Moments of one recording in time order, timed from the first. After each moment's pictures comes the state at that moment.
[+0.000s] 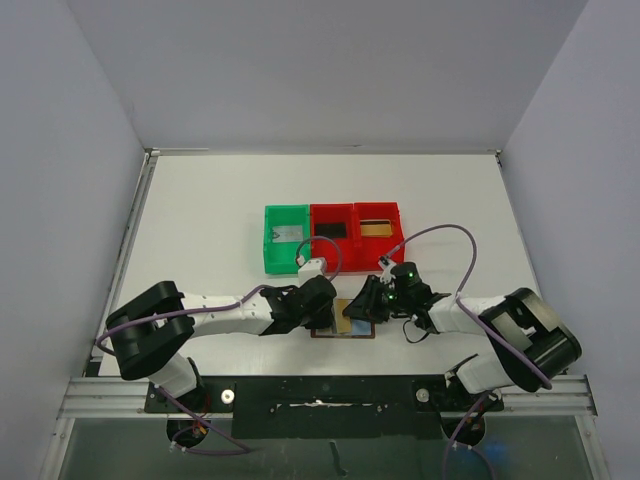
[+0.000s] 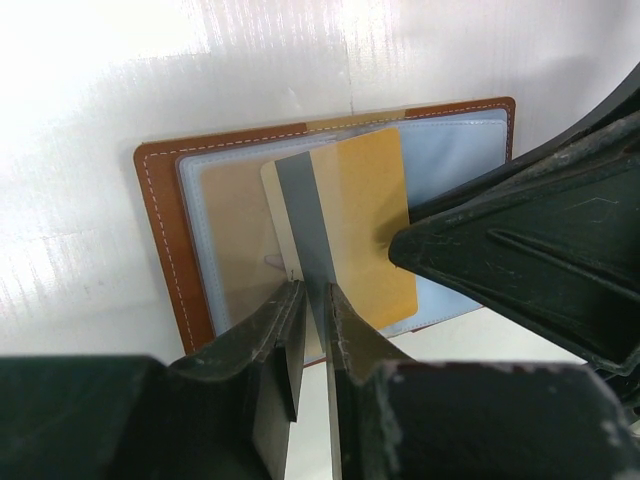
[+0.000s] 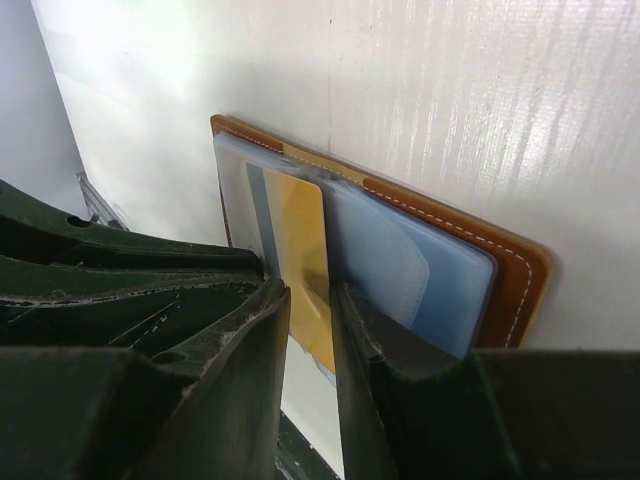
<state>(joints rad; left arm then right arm) -1.09 1.58 0.77 -0.11 -0.24 -1.02 0.55 1.42 0.35 0.32 -0.47 0.90</state>
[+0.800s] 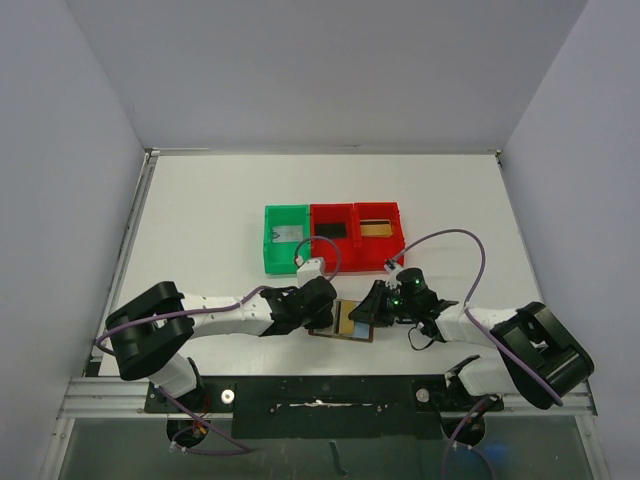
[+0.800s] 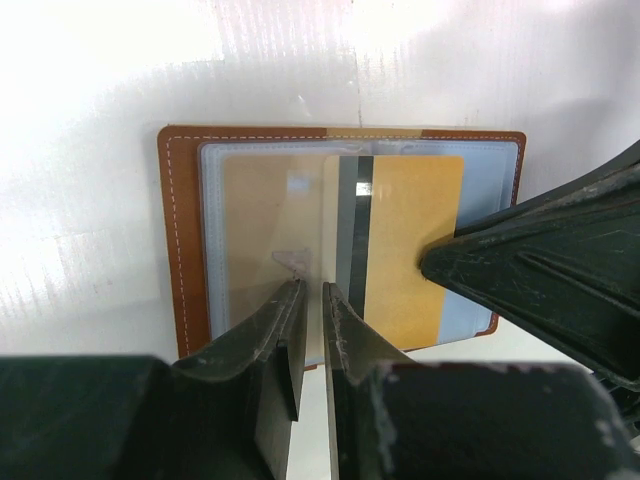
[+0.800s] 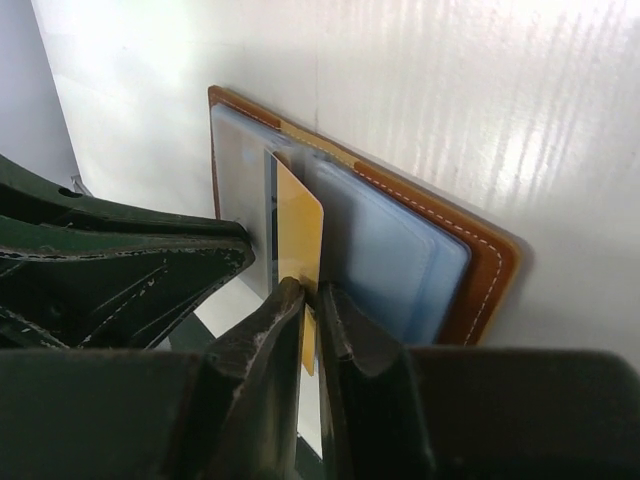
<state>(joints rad) -1.09 1.57 0.77 -0.12 -0.27 -1.04 0.55 1.33 0.28 0.33 -0.44 0.90</state>
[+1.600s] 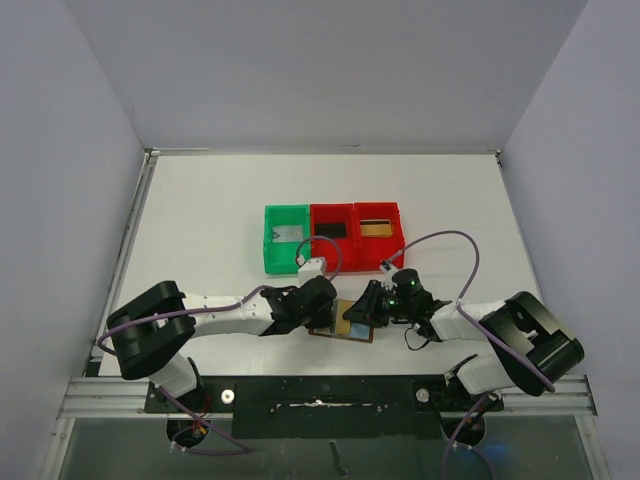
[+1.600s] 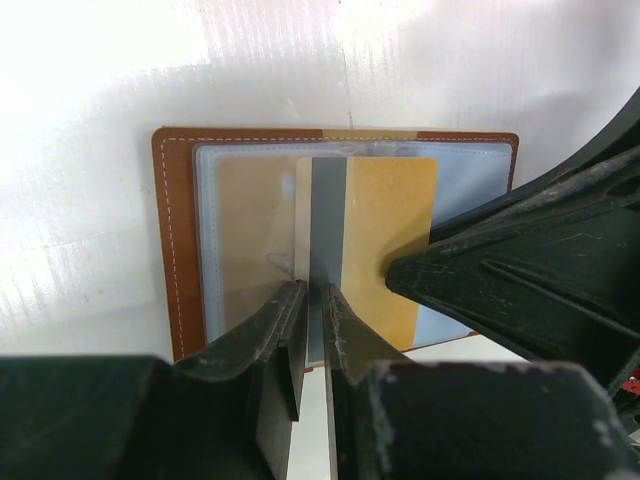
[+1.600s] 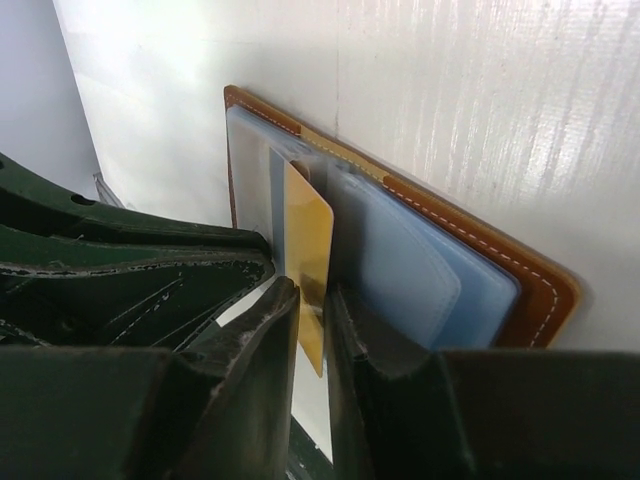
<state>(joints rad) -1.09 1.58 0.77 -0.09 -0.25 -1.02 0.58 1.39 0.27 0.43 -0.45 0.97</state>
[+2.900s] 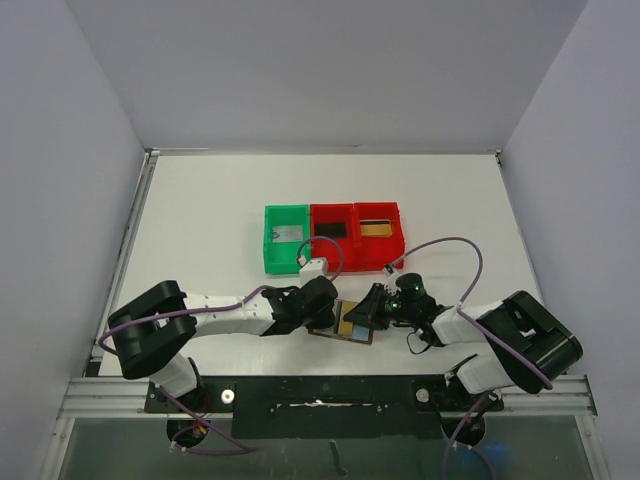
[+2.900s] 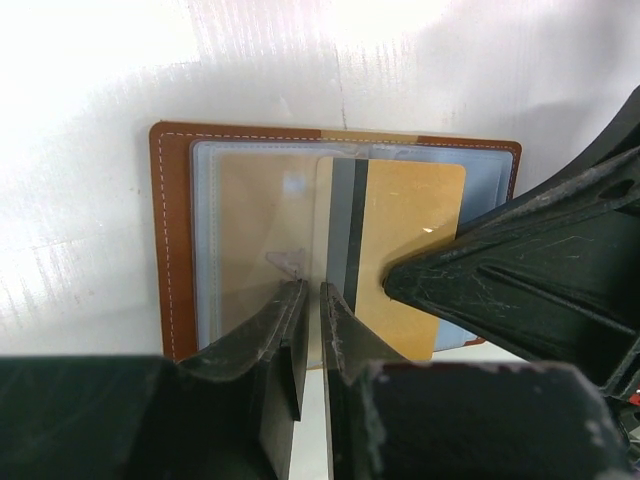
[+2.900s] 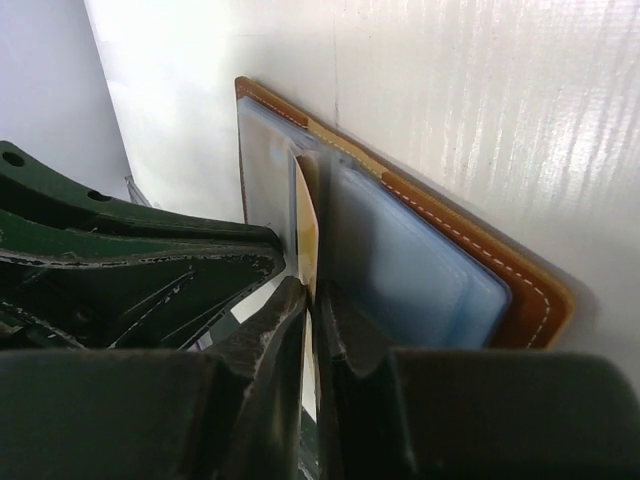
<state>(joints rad) -1.10 1.59 0.77 -0.09 -0.25 -1.01 0.56 1.41 0.22 0.55 -0.48 1.04</state>
